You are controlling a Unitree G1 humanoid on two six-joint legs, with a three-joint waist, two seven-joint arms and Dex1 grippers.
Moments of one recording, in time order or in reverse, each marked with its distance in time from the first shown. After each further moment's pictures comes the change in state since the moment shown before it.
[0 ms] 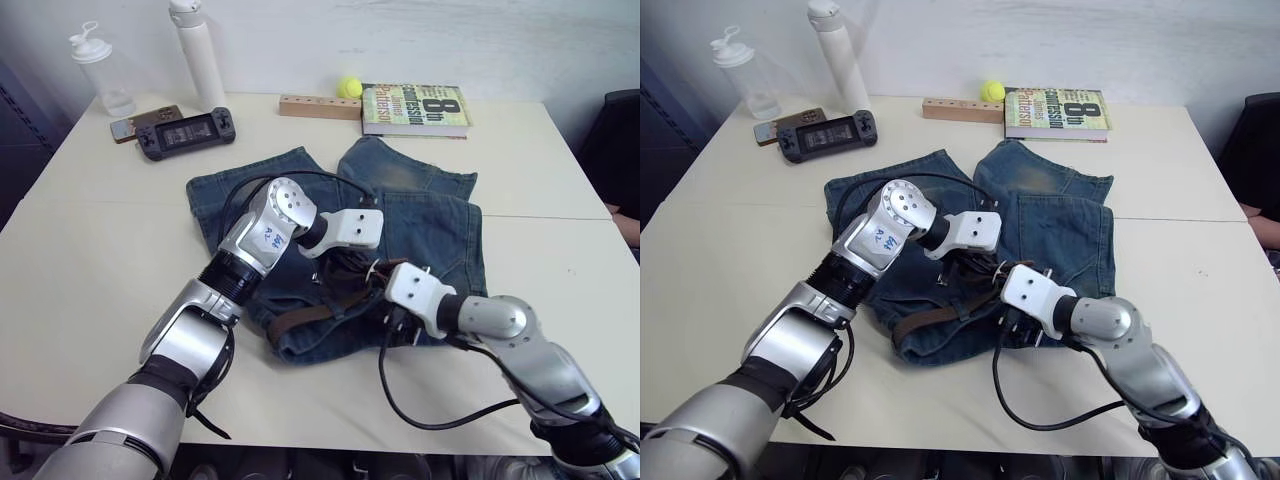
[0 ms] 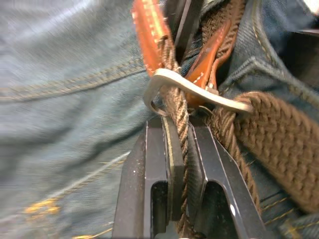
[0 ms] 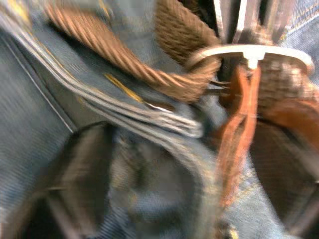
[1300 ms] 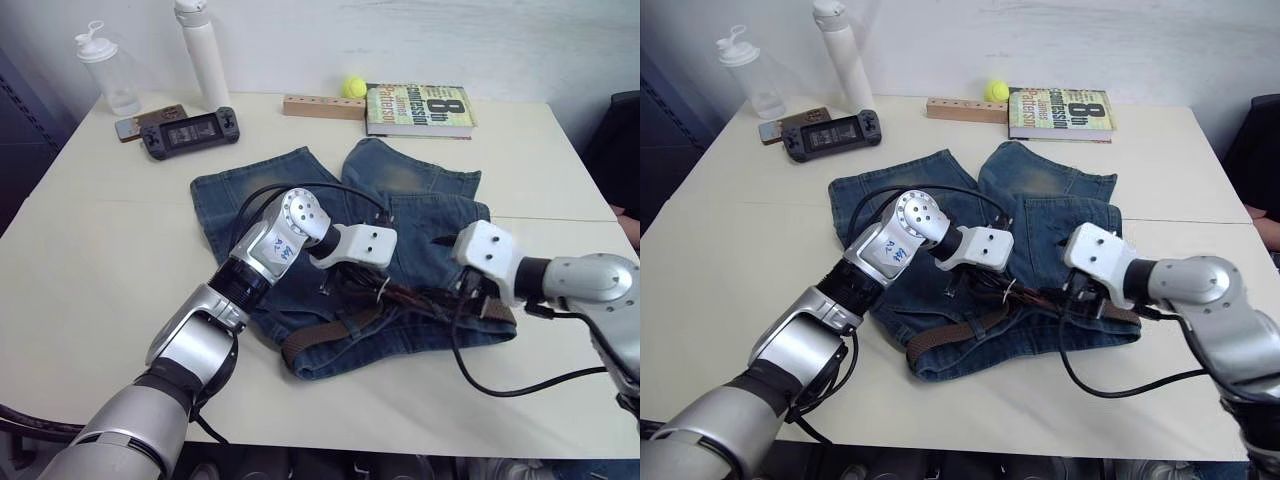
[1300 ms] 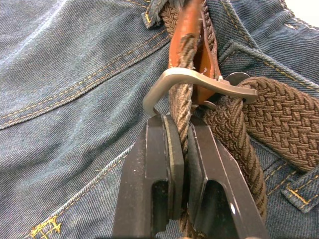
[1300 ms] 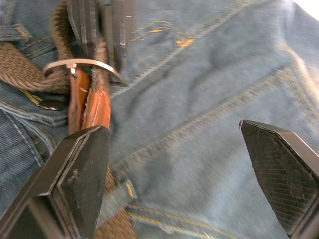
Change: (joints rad) left arm 0.022 -0.017 -0.054 -0.005 -0.002 -0.071 -0.001; right arm -0.034 -0.384 -0.196 0.085 0.169 -0.107 0.103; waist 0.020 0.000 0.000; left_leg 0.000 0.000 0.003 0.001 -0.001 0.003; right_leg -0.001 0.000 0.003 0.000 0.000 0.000
